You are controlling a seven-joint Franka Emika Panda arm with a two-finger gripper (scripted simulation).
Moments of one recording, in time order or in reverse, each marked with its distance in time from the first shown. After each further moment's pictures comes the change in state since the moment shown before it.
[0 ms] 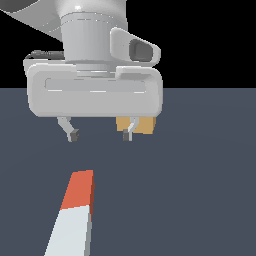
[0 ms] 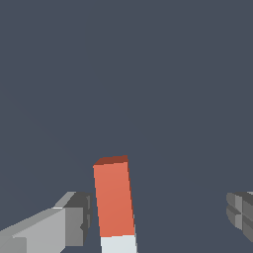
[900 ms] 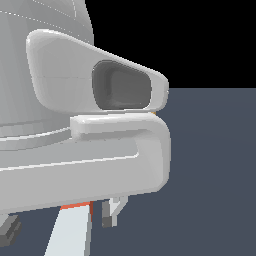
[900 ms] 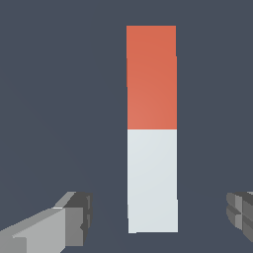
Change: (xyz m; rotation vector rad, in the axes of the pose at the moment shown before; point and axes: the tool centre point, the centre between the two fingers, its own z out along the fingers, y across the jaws) arm -0.121 -0.027 0.042 -0.023 -0.019 -0.100
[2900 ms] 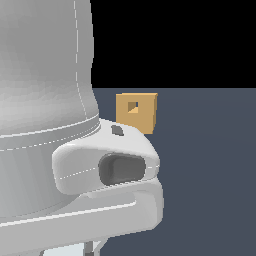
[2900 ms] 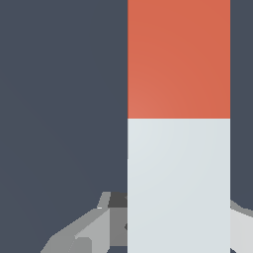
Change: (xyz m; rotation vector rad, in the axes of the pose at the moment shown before) arm 0.002 0.000 0.051 0.000 0.001 0.006
